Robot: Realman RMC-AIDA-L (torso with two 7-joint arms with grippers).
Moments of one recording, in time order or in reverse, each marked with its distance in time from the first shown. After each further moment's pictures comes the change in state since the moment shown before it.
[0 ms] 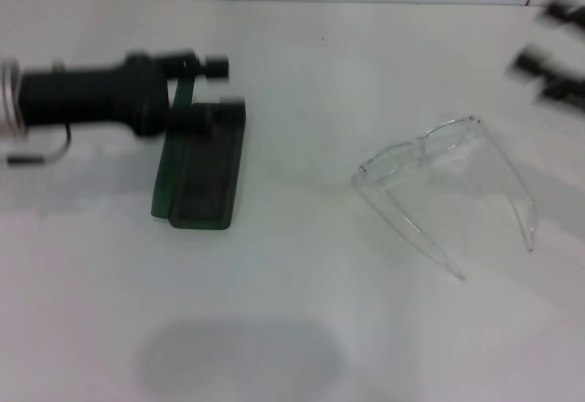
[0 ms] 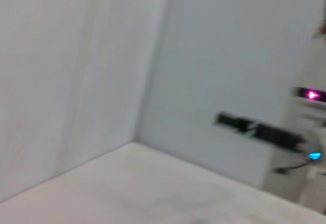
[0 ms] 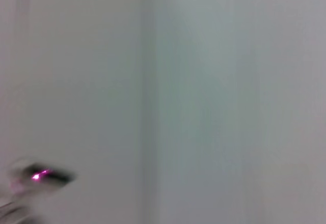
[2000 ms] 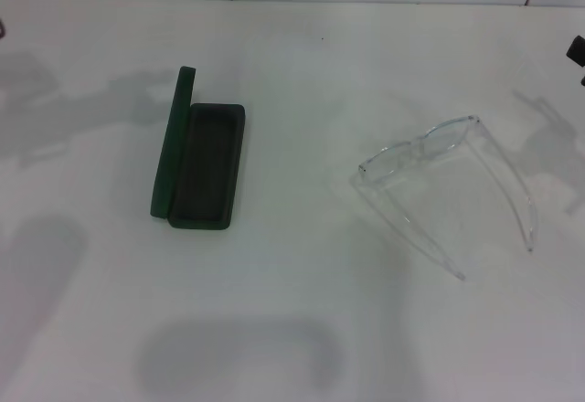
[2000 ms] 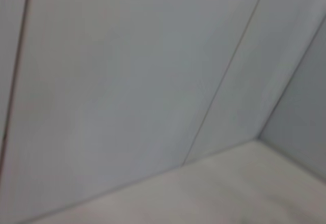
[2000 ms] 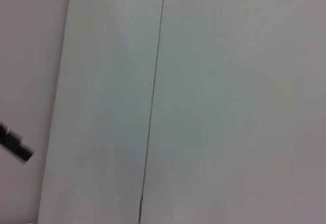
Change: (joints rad) left arm -0.259 -0.281 0.592 -0.962 -0.571 0.133 -0.664; right arm -0.048 -0.009 0.059 0.045 0.055 0.199 -0.277
